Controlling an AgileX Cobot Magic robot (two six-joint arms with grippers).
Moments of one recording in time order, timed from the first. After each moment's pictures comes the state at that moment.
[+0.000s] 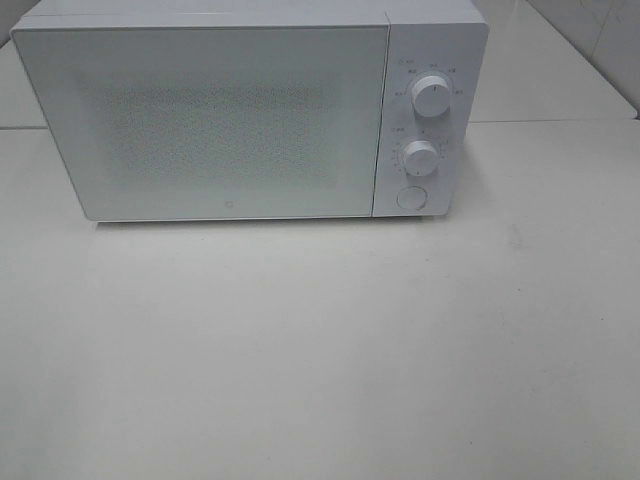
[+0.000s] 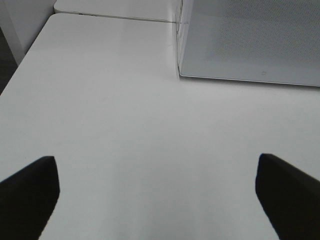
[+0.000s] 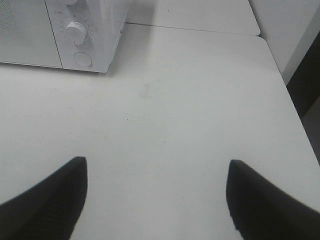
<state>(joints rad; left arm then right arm) -0.02 -0.01 -0.52 0.00 1.08 -0.07 0.08 0.00 -0.50 -0.07 1.00 0.02</state>
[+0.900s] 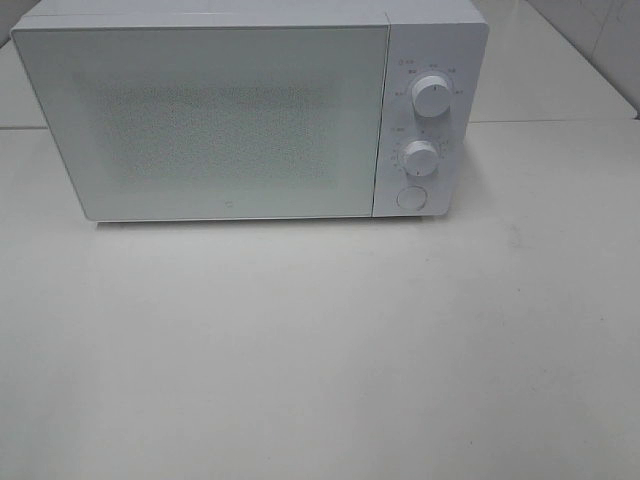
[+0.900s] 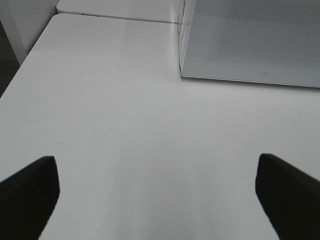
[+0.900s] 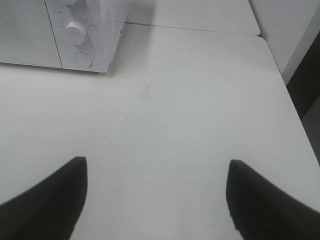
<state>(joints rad) -0.02 -0.01 -0.52 0.00 1.08 -0.07 0.08 0.00 -0.50 -0.07 1.00 0.02</state>
